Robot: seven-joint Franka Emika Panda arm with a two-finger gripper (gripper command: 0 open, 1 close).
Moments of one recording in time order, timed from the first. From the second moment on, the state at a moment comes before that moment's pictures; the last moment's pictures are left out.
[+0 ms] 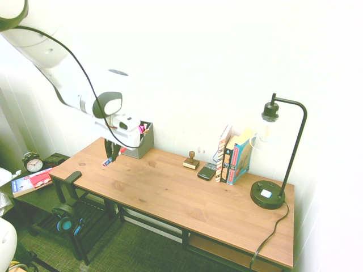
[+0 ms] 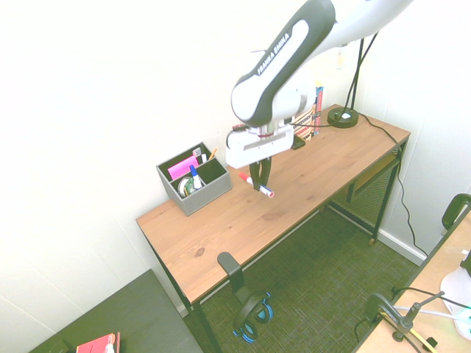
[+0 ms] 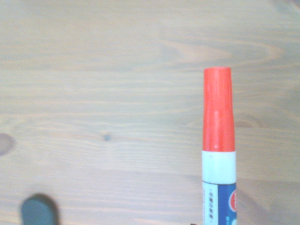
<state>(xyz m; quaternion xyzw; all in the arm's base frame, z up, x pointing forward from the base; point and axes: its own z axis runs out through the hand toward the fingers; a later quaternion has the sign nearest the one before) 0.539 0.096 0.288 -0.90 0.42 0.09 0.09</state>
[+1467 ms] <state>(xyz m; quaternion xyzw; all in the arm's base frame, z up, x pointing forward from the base) 0.680 0.044 0.199 -0.72 0.58 0.27 0.28</state>
